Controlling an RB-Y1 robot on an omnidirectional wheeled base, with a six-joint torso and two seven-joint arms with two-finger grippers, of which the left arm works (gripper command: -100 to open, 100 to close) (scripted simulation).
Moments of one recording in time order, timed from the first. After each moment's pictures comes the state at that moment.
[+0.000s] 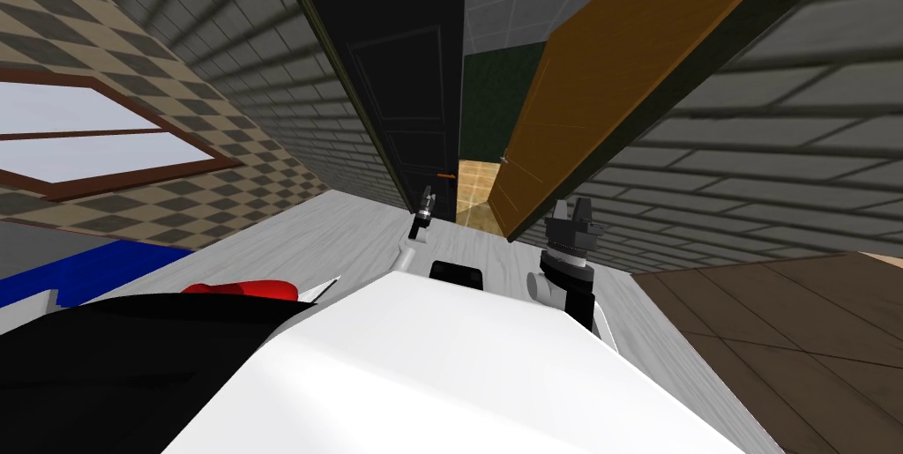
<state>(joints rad) 0.01 0.05 -0.04 -1.51 0.04 -0.47 0.01</state>
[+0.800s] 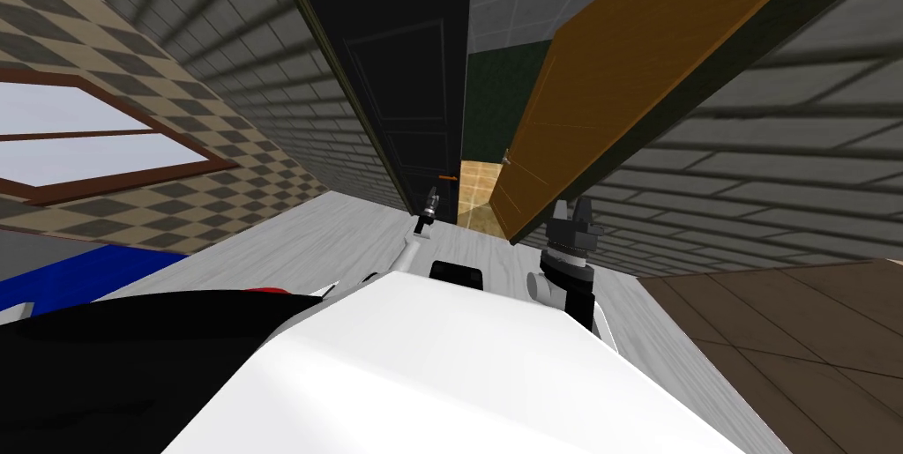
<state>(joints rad) -0.12 0.05 -0.02 -1.29 0.05 -0.46 0.01</state>
